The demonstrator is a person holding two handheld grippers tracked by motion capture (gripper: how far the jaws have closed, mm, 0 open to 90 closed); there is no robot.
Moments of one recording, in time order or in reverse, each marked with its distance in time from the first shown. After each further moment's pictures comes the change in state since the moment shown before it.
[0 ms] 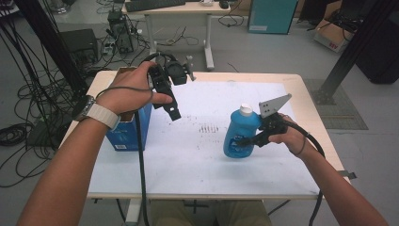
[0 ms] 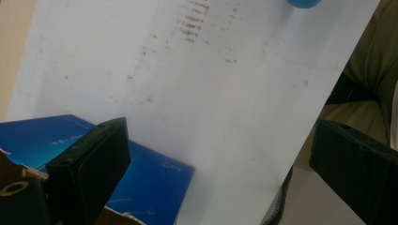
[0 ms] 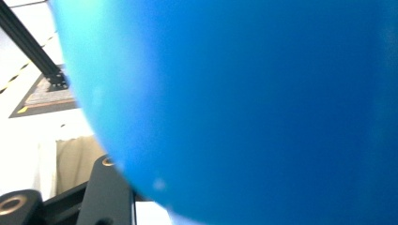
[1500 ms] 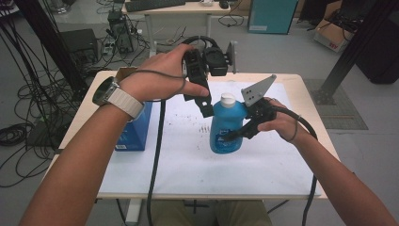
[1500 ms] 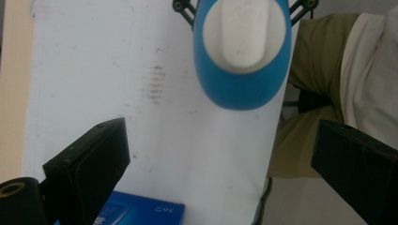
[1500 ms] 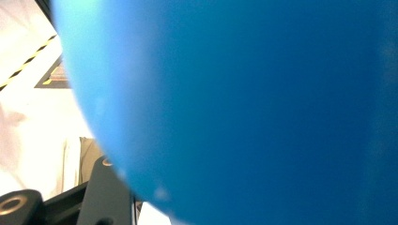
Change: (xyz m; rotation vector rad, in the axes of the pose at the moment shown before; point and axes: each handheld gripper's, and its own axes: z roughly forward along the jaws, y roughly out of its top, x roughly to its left) left arm -0.042 0.064 -0.042 -0.051 -0.077 0.224; right arm 0.016 0.077 0.017 0.076 0.094 -0.129
